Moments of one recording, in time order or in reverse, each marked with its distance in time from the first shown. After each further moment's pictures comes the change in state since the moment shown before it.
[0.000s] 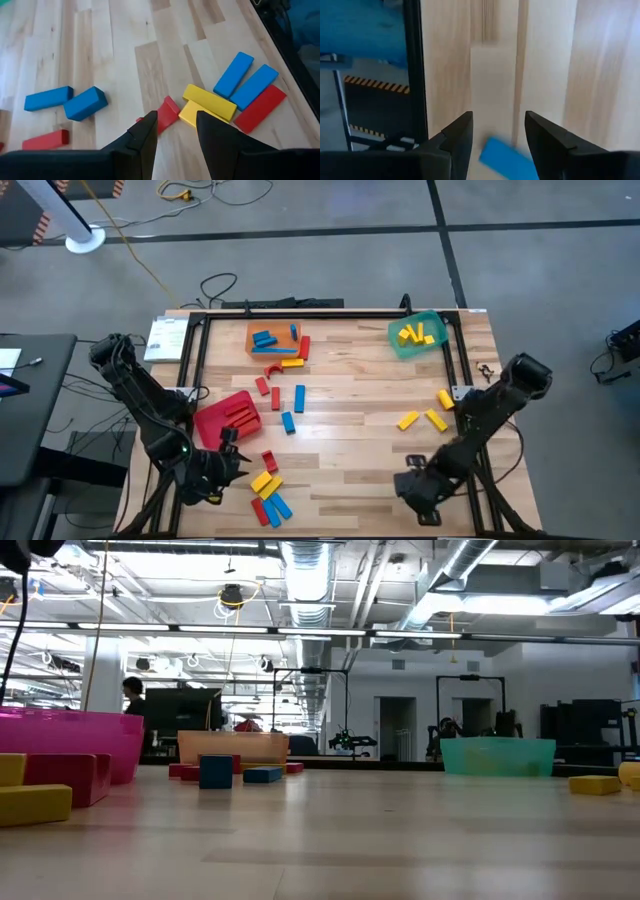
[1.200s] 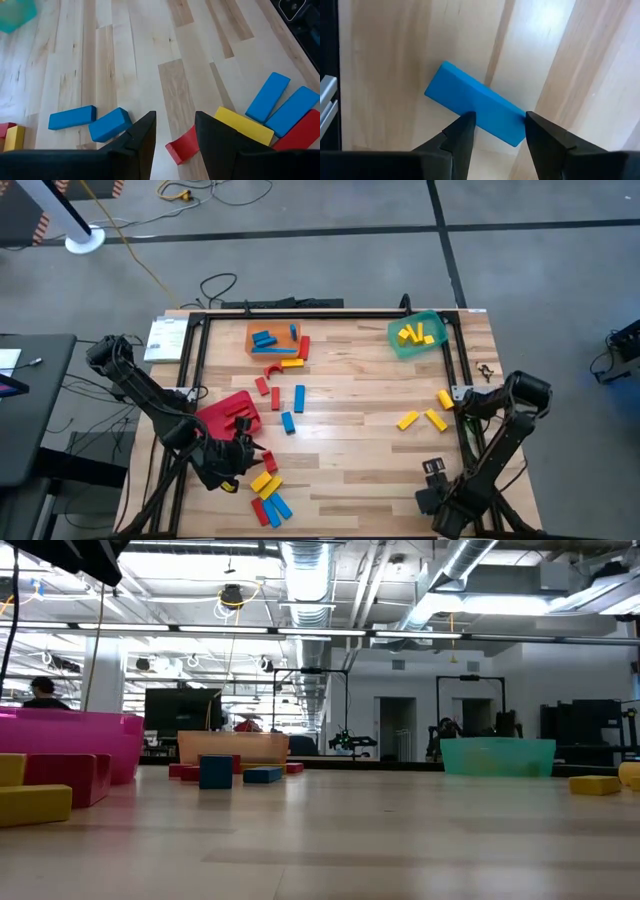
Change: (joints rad) left arm 0.160 0.000 0.000 0.091 0.026 0.194; right arm 0.237 0.171 0.063 -0.265 0.142 -0.041
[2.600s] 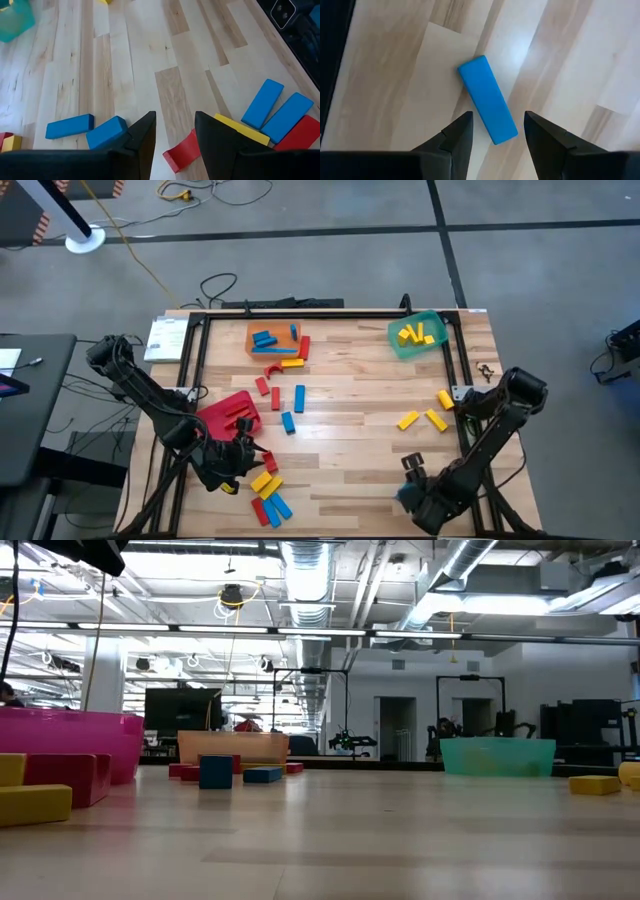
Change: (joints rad) left arm -0.001 0.000 0.000 0.040 0.004 0.031; right arm -0.136 -0.036 0.105 -0.032 0.150 -0.265
